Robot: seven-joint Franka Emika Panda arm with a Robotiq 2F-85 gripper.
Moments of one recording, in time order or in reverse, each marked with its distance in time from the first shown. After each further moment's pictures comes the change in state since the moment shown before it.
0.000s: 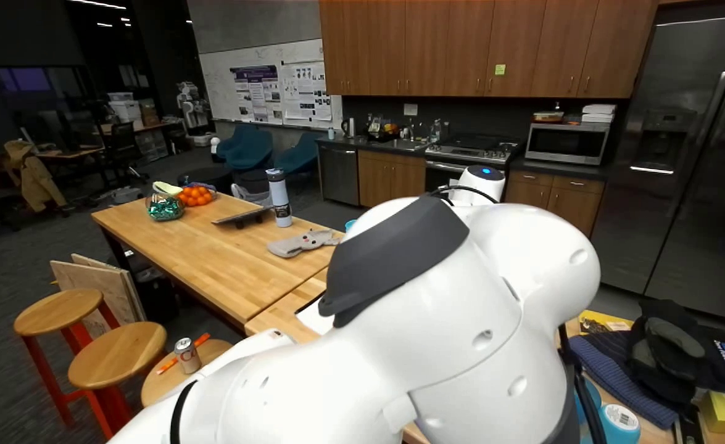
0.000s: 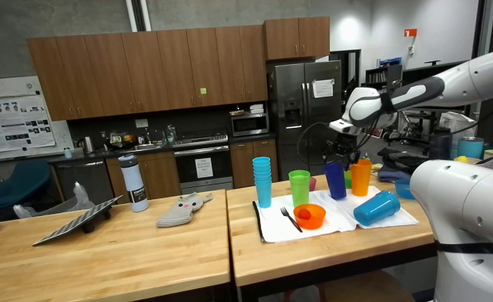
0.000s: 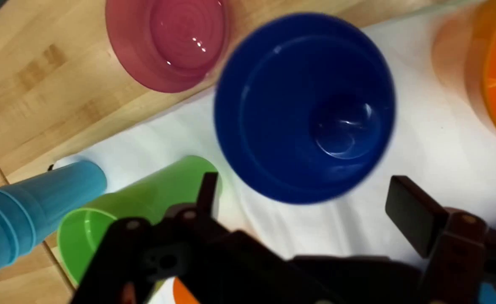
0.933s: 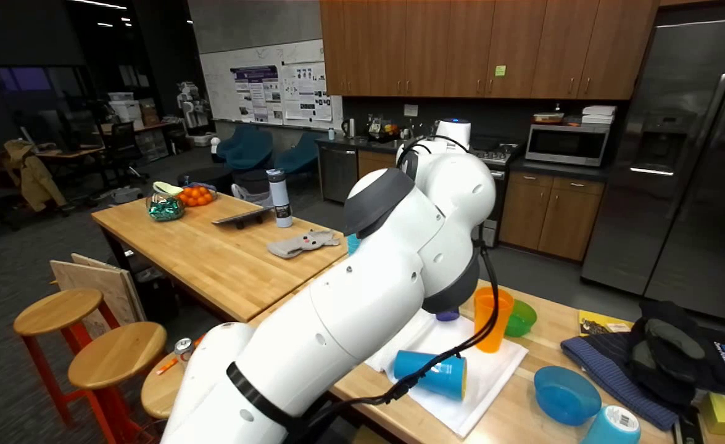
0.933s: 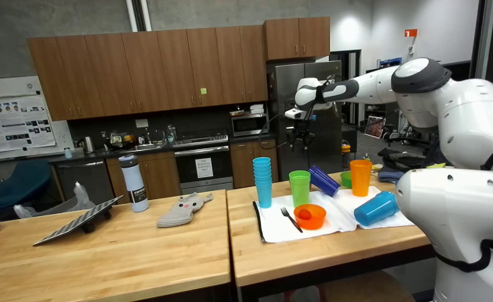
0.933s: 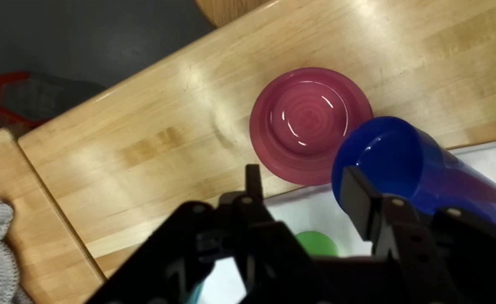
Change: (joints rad) arm 0.846 -0.048 -0.315 0.842 -0.003 -0.372 0.022
